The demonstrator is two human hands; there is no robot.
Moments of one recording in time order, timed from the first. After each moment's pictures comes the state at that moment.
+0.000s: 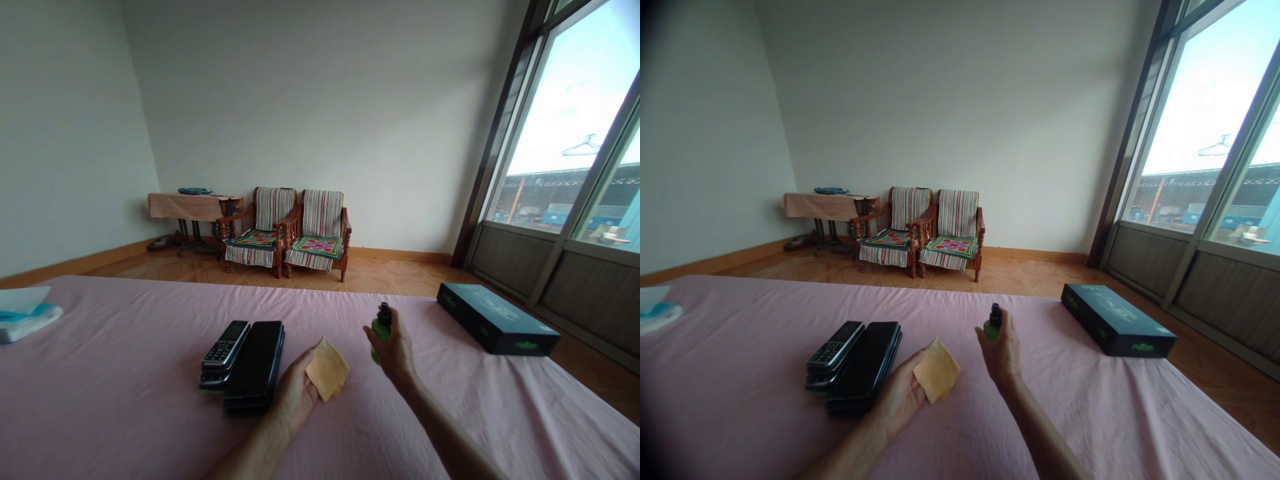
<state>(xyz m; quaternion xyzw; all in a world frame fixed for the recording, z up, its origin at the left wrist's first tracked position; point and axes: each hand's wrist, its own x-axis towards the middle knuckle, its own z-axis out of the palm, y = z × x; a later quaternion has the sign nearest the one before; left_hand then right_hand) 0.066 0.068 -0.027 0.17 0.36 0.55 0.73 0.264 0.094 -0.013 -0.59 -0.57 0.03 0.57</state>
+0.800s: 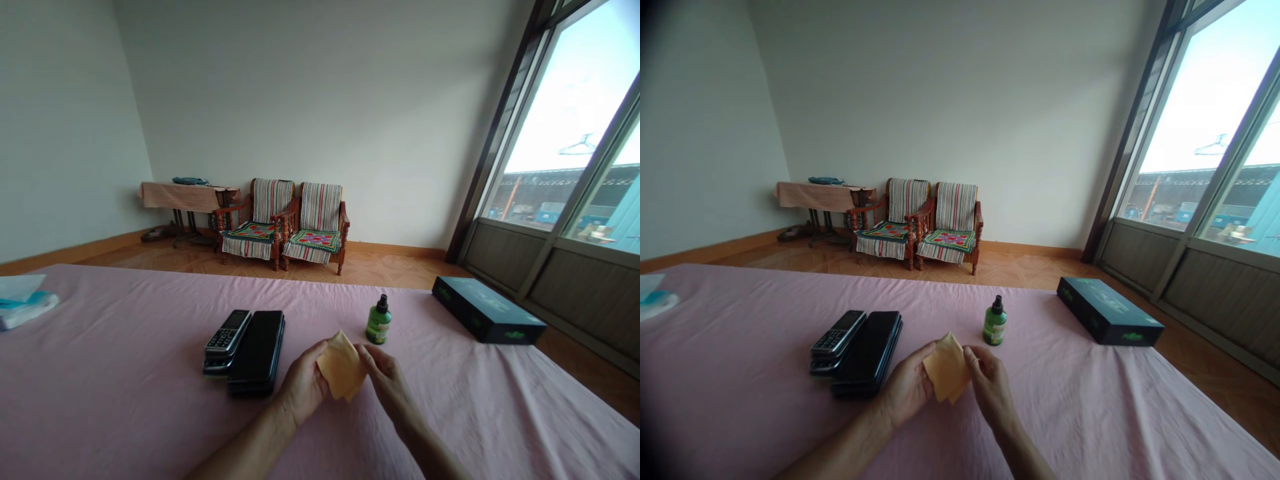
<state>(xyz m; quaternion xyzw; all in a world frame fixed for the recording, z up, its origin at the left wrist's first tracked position) 0.072 0.055 -0.022 0.25 0.23 0.46 0.82 0.230 0.018 -0.009 -0.50 -0.57 0.38 0.54</state>
